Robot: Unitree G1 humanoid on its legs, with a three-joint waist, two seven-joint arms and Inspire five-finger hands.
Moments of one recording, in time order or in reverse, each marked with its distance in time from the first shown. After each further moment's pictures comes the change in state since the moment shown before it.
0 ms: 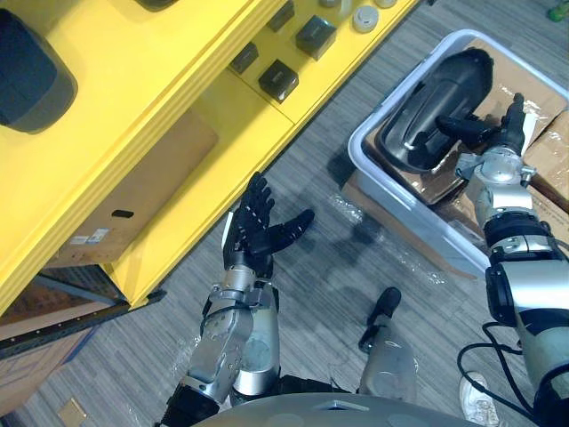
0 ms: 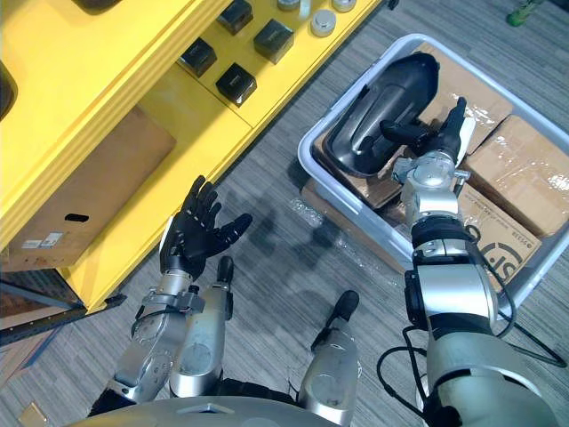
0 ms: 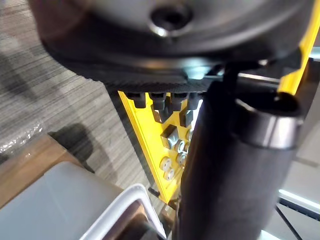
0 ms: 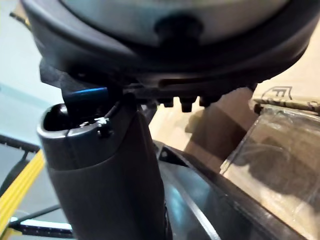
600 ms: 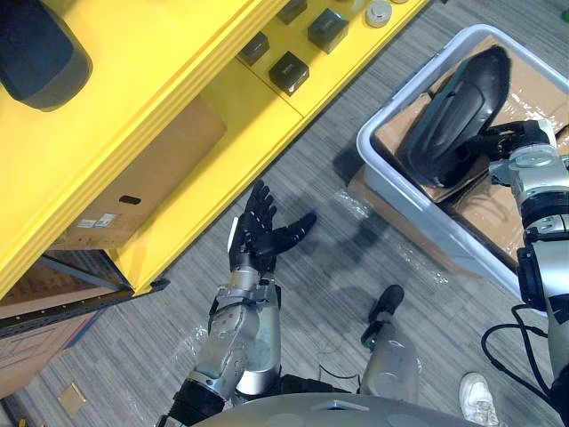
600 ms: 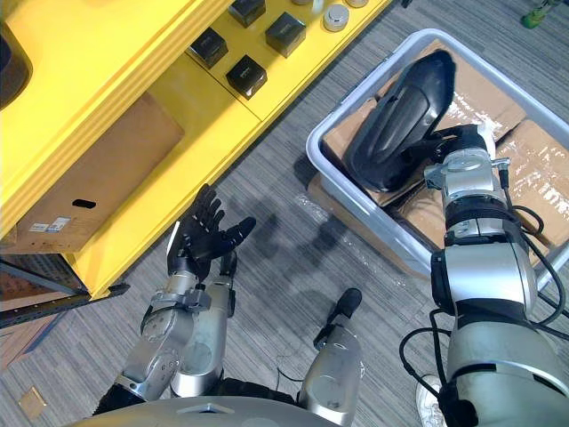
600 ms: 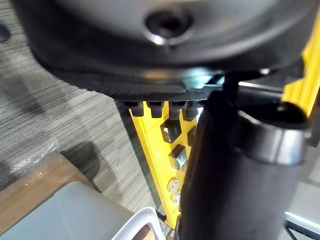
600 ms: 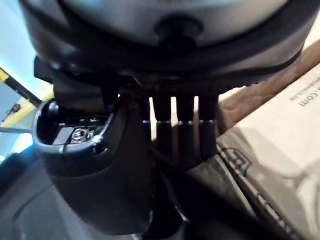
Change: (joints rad) left arm 0.004 -0.019 -0.020 0.046 -0.011 0.008 0.038; right arm -0.099 -0.101 0.081 0.109 -0.275 0.311 0.223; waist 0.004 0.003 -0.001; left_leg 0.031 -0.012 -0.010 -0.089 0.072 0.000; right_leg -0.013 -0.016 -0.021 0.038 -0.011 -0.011
